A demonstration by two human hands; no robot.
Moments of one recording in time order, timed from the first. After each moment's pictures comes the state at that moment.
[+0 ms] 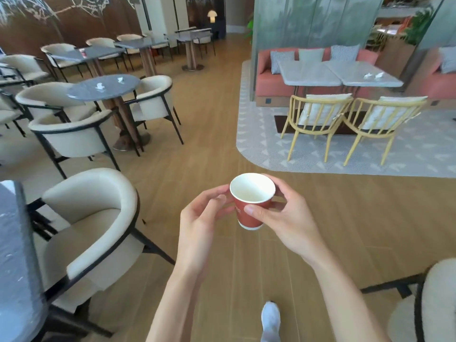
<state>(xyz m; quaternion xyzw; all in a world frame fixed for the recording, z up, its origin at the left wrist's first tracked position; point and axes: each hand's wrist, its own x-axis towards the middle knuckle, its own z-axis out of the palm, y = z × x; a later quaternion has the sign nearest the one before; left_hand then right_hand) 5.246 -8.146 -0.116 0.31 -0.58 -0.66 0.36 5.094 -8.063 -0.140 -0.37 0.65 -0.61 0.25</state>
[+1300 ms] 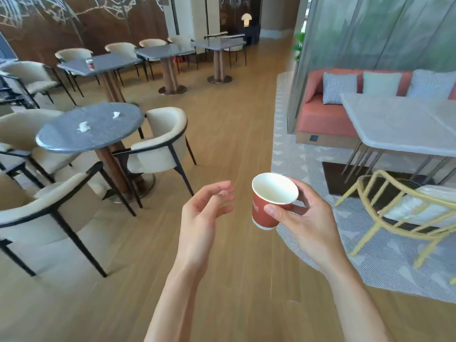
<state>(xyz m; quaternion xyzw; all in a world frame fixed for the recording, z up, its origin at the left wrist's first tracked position) 4.735 -8.985 -0.107 0.34 -0.57 -0.62 0.42 4.570 -8.891 -0.122 -0.37 0.64 -0.63 0.23</state>
